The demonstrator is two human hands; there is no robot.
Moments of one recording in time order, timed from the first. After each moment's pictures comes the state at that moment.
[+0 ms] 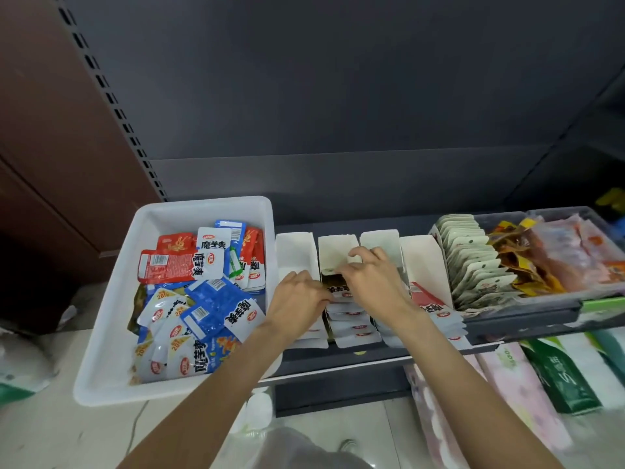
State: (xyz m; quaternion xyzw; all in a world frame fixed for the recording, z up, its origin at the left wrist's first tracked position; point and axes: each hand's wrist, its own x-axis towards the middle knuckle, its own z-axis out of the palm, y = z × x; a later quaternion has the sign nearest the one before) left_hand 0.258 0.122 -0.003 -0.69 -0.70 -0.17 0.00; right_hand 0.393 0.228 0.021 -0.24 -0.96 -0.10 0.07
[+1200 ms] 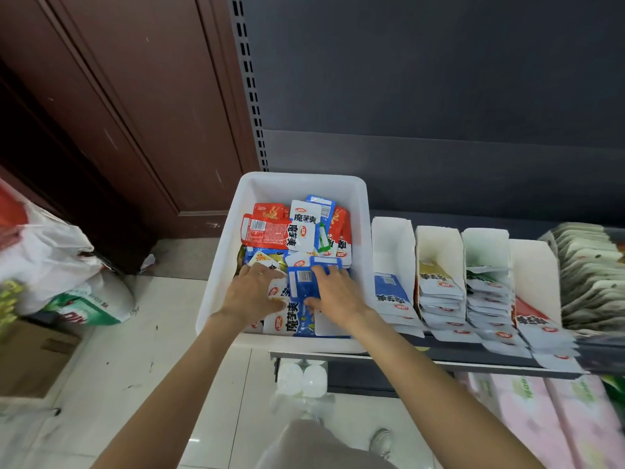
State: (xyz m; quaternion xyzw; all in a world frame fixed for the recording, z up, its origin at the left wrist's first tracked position) left_hand 0.109 -0.024 -0.023 -0.42 -0.89 -0.05 -0.18; right_hand 0.233 0.100 -0.027 -0.28 -0.94 0.17 -0.11
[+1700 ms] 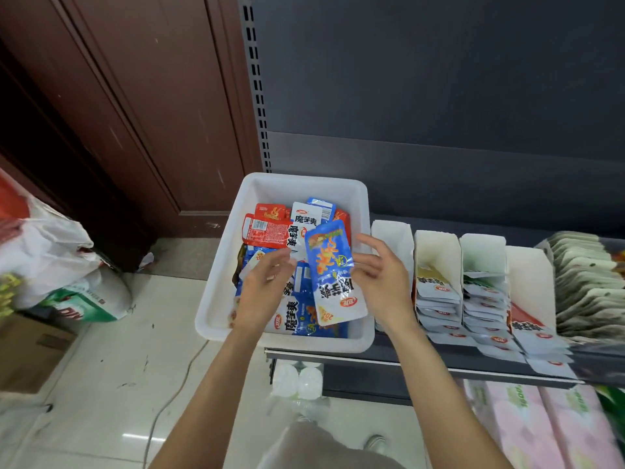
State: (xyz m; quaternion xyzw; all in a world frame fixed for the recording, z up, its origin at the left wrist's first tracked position) left_hand 0.159 -0.019 0.020 -0.19 -0.77 -0.55 -0.24; right_hand 0.288 0.103 0.050 -0.39 -0.68 0.58 0.24
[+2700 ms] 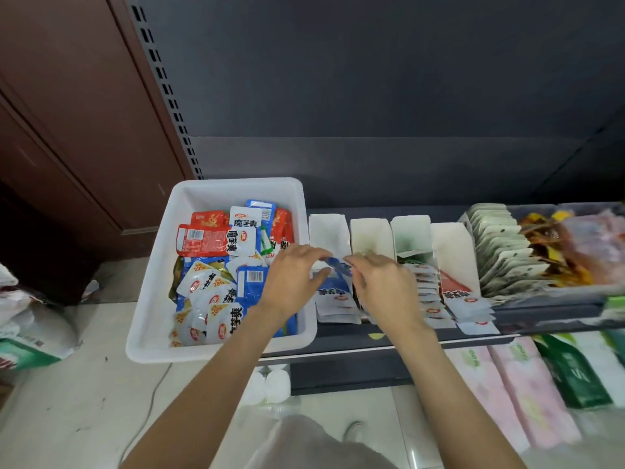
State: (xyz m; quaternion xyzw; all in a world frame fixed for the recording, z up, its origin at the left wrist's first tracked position) left_hand 0.217 0.083 0.002 -0.59 -0.75 -0.29 -0.02; right_hand 0.371 0.148 0.046 -0.32 -0.92 -0.01 0.21
